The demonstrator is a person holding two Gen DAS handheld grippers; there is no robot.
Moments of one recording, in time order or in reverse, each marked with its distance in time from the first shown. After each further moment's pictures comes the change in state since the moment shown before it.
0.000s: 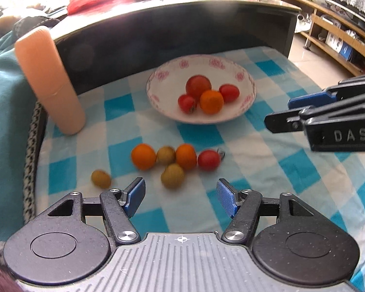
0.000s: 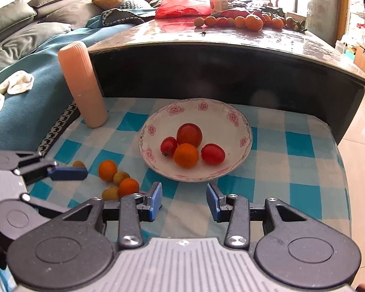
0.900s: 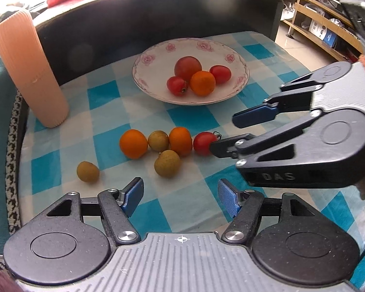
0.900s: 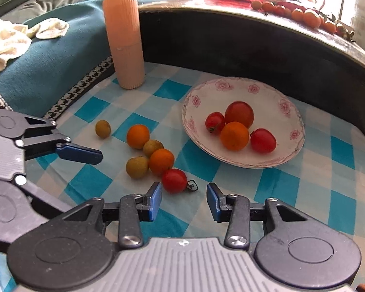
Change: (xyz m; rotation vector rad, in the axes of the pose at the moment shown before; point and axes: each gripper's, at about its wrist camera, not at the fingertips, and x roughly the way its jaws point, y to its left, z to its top) left arm 0.027 0.010 -0.013 0.048 0.032 -0.101; right arm 0.052 0.037 -0.017 -0.187 0.088 0.090
